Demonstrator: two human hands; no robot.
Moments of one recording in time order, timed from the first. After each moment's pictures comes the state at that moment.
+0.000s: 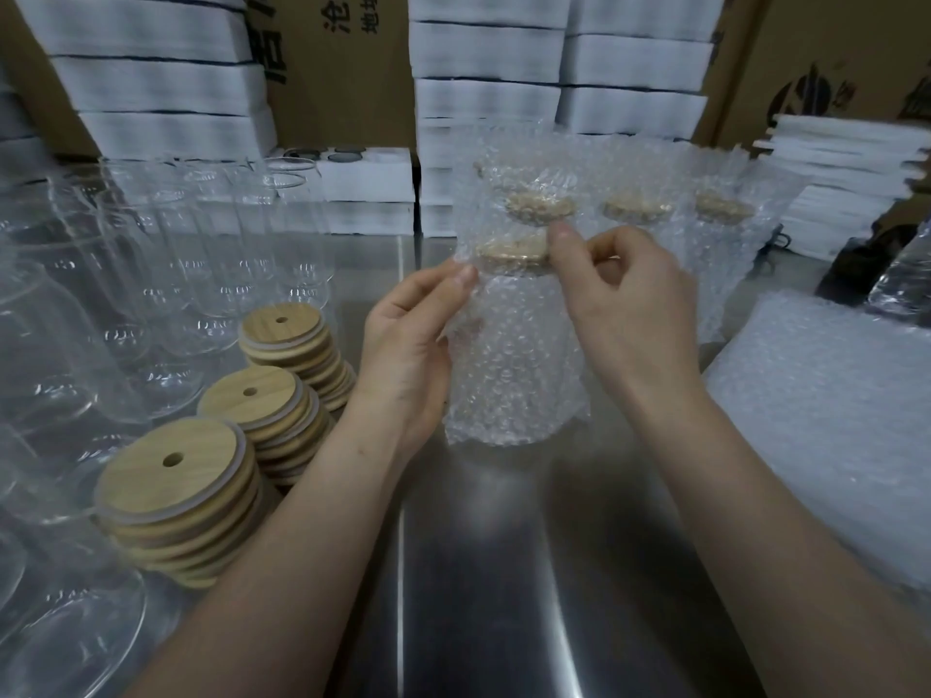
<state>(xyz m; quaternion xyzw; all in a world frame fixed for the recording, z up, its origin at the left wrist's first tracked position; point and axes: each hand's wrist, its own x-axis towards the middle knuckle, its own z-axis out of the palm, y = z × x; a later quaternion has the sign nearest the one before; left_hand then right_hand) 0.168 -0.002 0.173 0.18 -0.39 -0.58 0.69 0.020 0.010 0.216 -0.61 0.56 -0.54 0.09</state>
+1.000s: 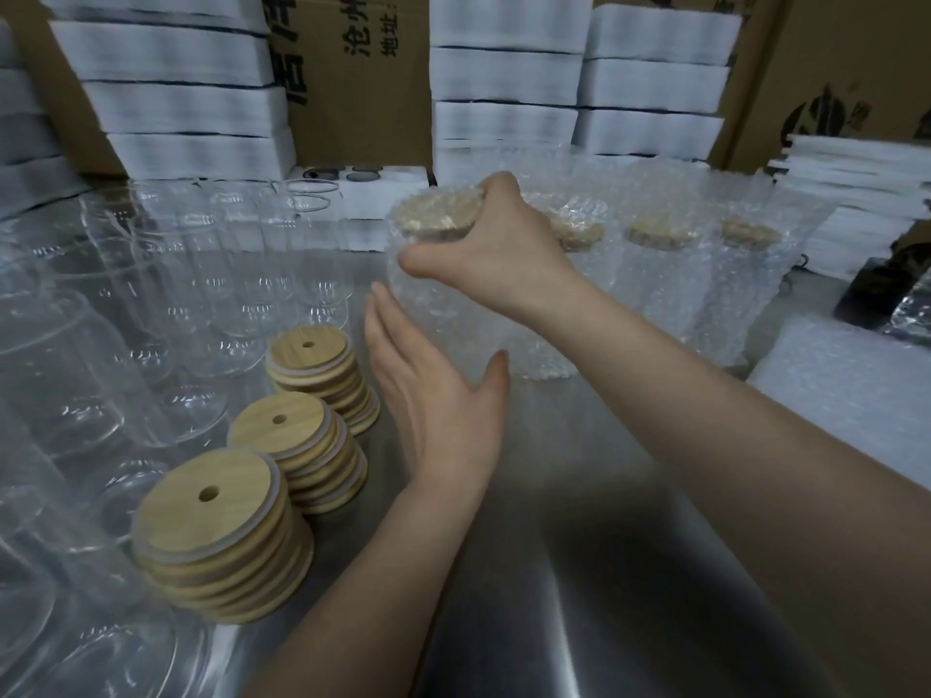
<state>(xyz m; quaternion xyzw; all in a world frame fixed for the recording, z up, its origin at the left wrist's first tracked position) 0.153 0.006 0.153 0.61 -0.51 -0.09 0.59 0.101 -0.043 0.263 -0.74 0.52 -0.40 0.18</state>
